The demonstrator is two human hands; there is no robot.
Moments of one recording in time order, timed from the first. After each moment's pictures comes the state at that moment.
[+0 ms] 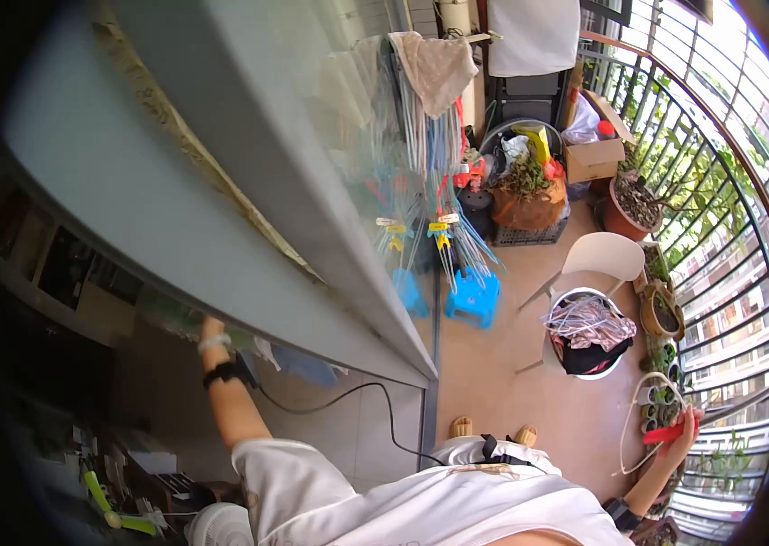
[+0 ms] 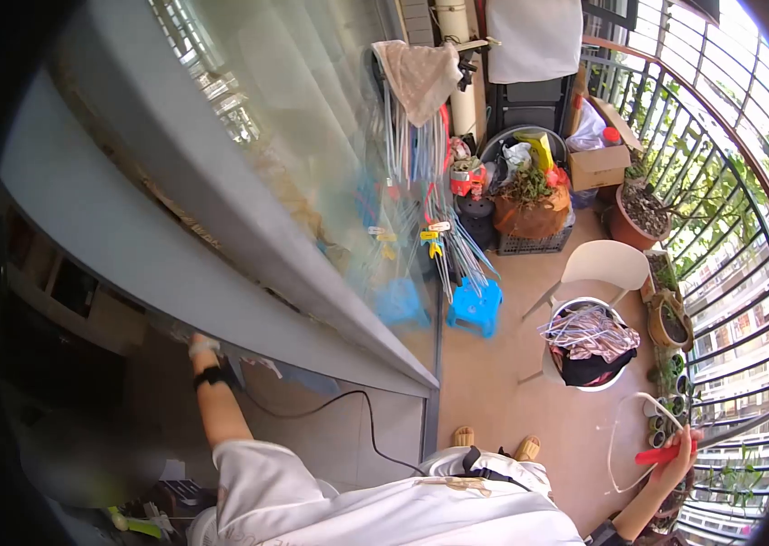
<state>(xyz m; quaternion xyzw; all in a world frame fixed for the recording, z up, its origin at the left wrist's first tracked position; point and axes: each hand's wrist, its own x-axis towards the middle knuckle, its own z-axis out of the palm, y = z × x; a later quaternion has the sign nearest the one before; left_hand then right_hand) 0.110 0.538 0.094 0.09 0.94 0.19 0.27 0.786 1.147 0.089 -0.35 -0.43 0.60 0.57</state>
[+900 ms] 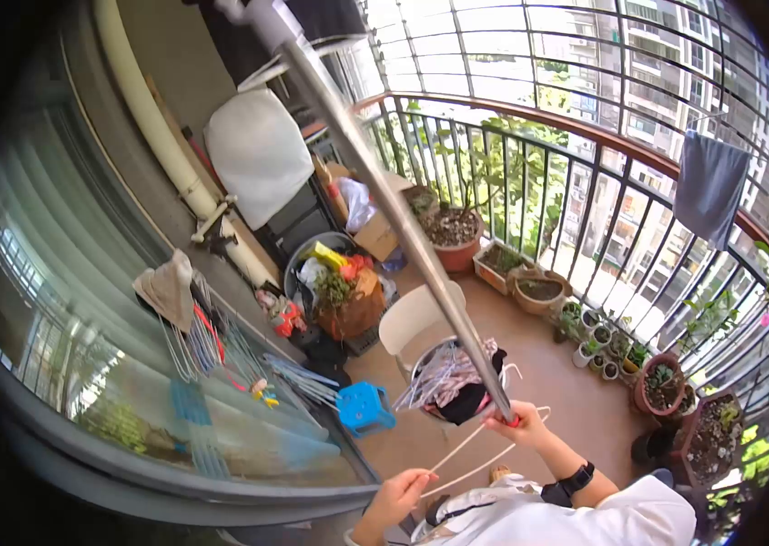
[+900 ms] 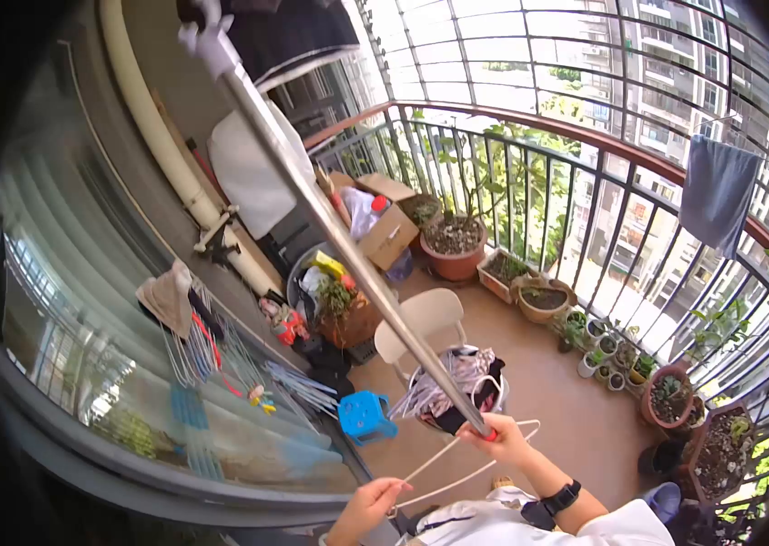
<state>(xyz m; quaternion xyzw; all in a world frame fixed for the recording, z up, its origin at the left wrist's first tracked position) 0.566 0.991 0.142 0.45 0.66 0.39 0.46 0.757 1.175 0.078 -0.21 -0.67 0.61 0.36</state>
